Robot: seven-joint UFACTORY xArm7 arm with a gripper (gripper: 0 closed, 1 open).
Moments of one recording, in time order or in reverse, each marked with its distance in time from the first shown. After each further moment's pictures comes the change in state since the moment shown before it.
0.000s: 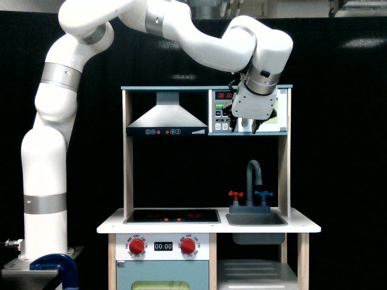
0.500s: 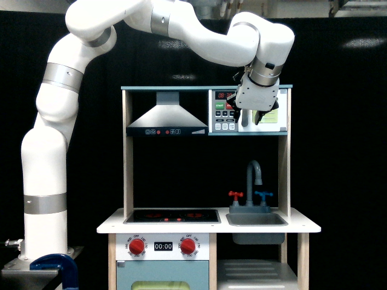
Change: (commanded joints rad) arm -0.006 0.017 0.093 0.084 0.013 -0.031 0.106
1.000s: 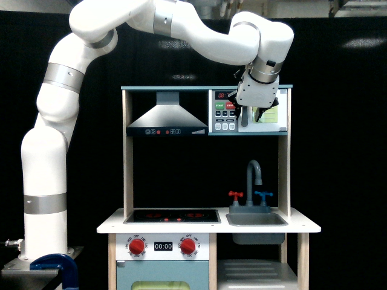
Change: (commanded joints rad) arm -0.008 0.013 0.046 0.032 0.002 -0.020 0.038
